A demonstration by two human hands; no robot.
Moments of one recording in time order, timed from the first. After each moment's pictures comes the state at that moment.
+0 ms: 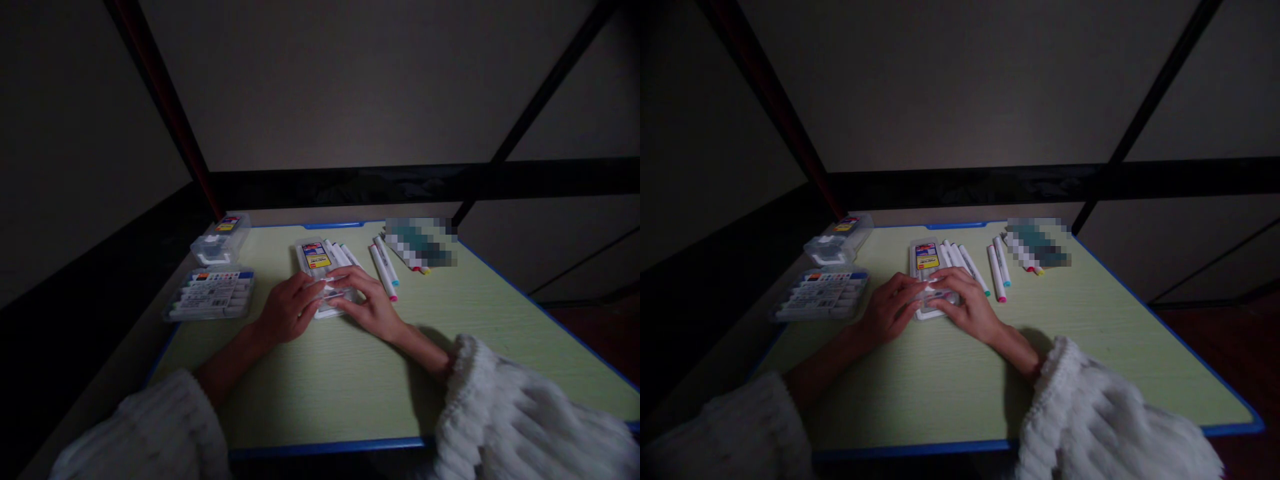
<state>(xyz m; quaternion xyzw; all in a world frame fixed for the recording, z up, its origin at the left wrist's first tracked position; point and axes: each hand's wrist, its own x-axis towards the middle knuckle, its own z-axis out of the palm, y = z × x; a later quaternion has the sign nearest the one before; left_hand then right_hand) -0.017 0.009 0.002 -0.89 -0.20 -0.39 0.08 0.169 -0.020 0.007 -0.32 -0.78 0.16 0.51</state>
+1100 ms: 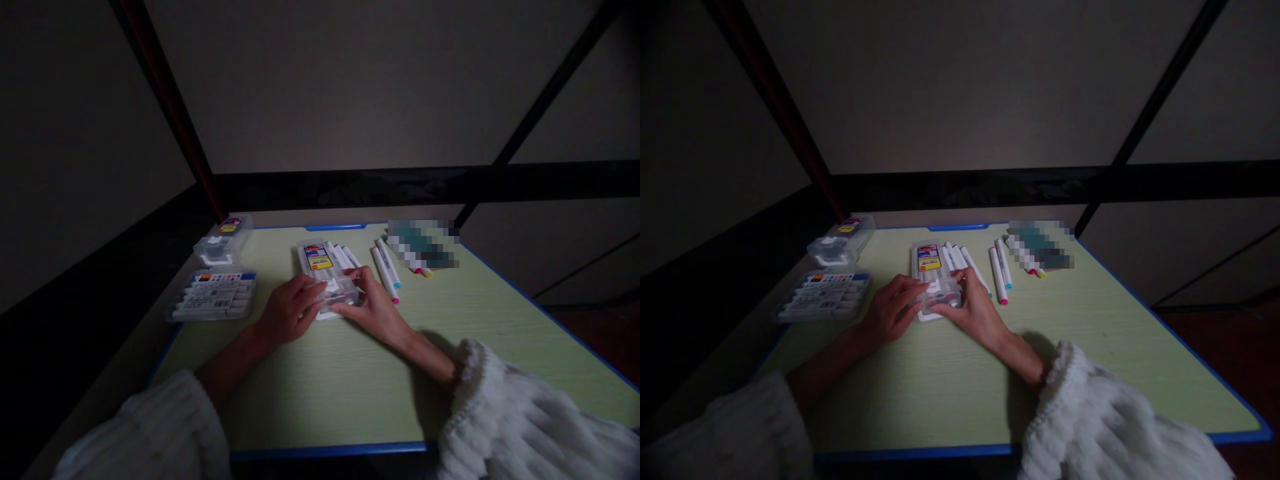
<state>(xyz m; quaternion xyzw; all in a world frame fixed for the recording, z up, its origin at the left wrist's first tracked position) -0.022 0.011 0.003 -0.90 -0.21 -0.39 0.06 0.169 -0.020 -0.004 -0.47 -0.69 0.28 0.48</state>
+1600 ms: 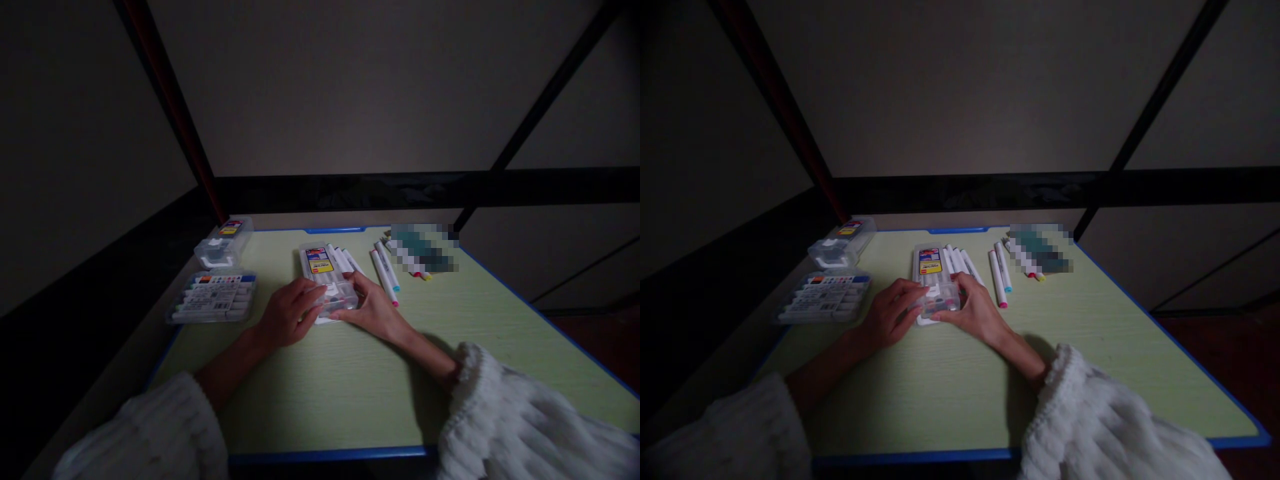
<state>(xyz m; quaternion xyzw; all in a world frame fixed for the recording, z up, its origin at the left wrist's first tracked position) -0.024 0.010 0.002 -0.90 -0.20 -0.39 0.06 0.173 -0.013 -0.005 -0.49 -0.70 0.28 0.42</state>
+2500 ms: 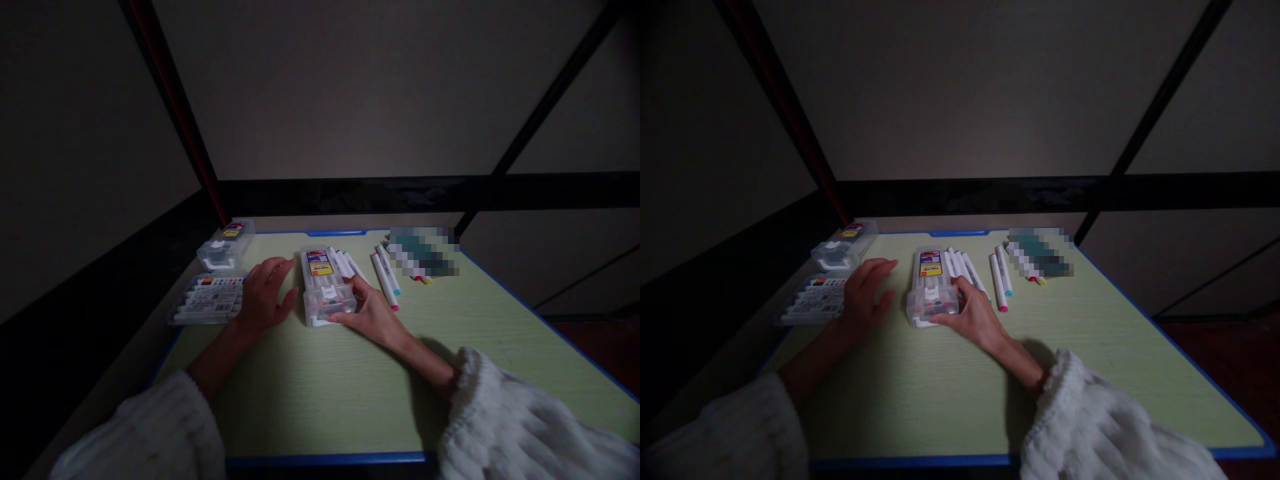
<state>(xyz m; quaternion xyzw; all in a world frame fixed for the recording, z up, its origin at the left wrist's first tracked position) -0.047 0.028 0.021 -0.84 -0.29 -0.43 0.17 0.167 -0.018 0.001 -0.49 -0.69 0.32 0.43</state>
